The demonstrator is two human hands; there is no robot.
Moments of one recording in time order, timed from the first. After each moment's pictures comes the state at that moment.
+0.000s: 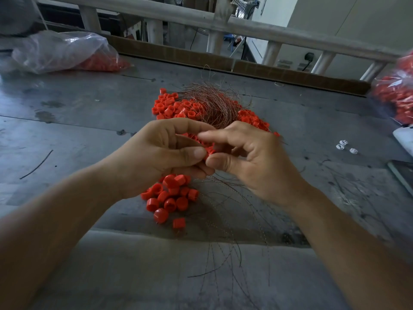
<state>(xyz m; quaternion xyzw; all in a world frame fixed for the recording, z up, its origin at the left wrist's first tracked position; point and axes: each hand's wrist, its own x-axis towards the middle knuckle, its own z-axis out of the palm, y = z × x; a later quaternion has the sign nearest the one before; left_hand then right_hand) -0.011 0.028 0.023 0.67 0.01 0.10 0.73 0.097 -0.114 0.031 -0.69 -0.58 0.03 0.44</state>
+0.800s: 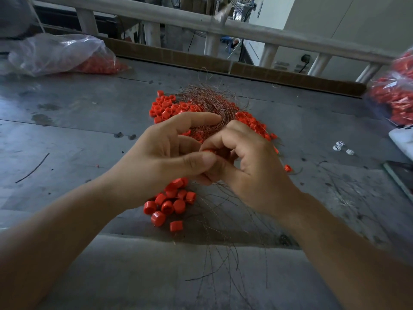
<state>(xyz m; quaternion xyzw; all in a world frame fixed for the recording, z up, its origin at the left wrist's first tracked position) -0.015 0.015 0.026 0.69 -0.03 0.15 0.71 0.087 -0.114 0.032 -0.69 -0.59 -0.02 0.43</state>
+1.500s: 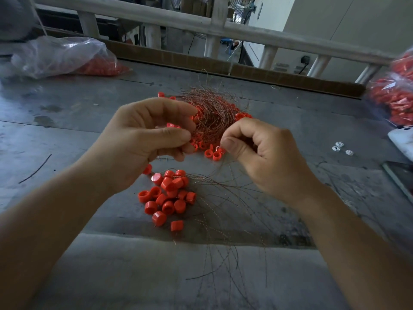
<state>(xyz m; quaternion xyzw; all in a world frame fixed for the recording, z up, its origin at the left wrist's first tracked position) -0.017 0.031 0.040 0.66 0.05 0.23 0.71 0.101 -0.121 0.042 -0.72 -0.56 -0.03 0.41</state>
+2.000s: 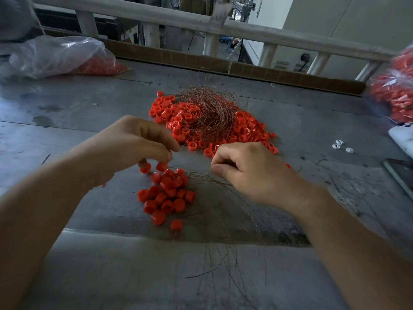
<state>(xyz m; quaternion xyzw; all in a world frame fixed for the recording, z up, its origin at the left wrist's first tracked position) -0.015 0.055 0.035 0.82 0.21 0.10 0.53 0.104 -0.115 0.030 -0.79 -0.56 0.08 0.24</state>
